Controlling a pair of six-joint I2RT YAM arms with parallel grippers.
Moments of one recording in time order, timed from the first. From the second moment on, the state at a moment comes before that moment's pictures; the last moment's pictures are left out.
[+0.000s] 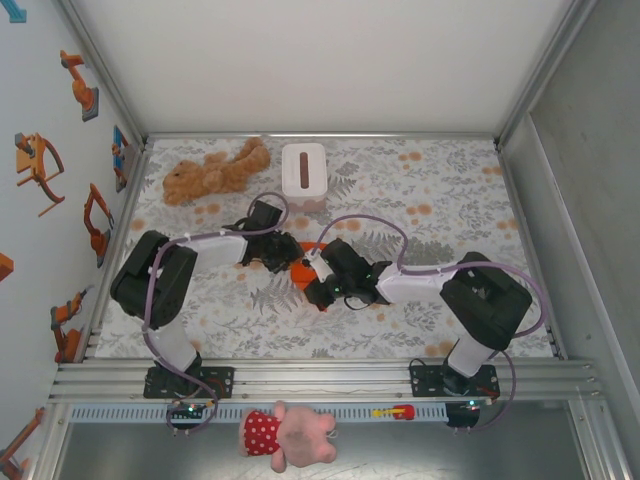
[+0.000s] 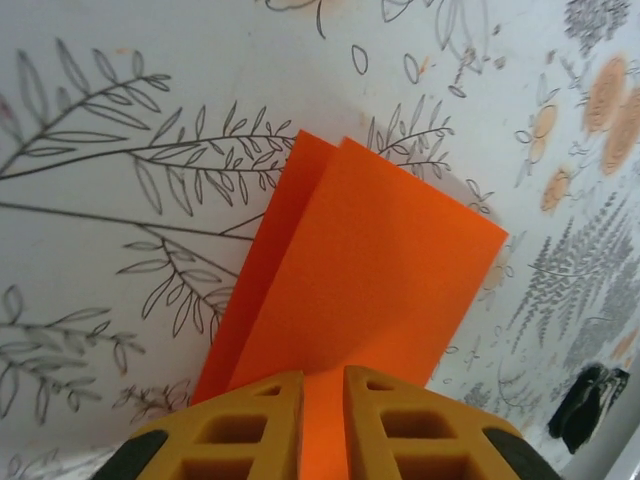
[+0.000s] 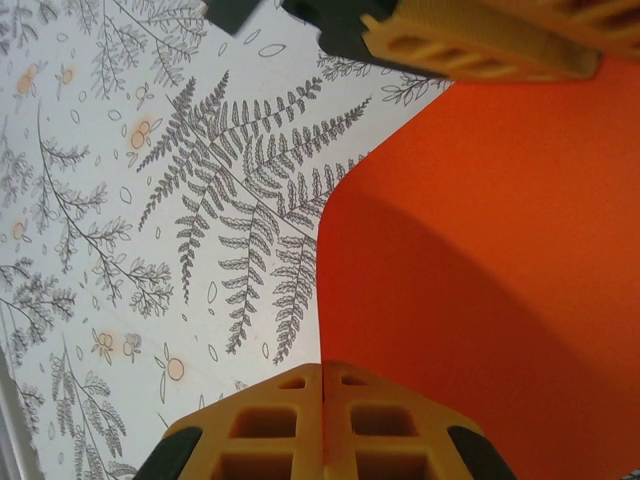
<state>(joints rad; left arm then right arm) -0.58 1.78 0.93 -0.20 0.36 -1.06 0.91 1.66 0.77 0.05 -0.34 0.30</state>
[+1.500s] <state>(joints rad) -0.60 1.90 1.09 -0.35 0.37 -0.94 0.83 1.74 0.80 0.00 -0.32 0.37</state>
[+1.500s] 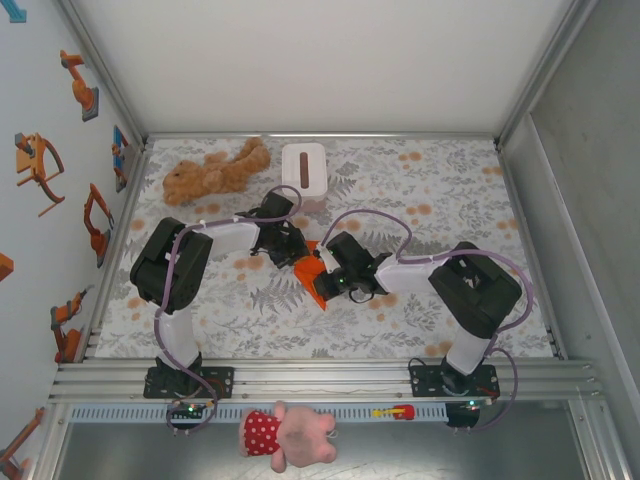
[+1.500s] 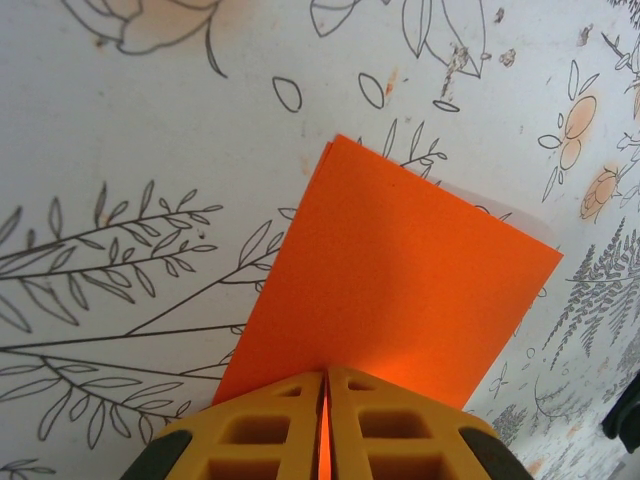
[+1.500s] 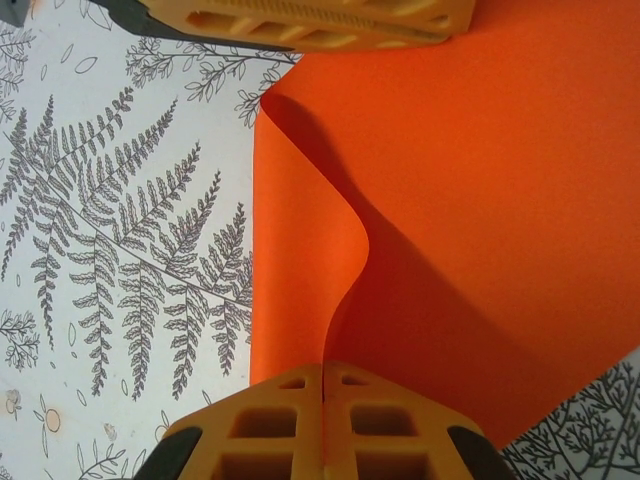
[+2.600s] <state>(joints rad) -0.56 1.47 0.76 -0.26 0.25 -1.00 0.82 1.78 0.85 -0.02 -0.31 0.43</state>
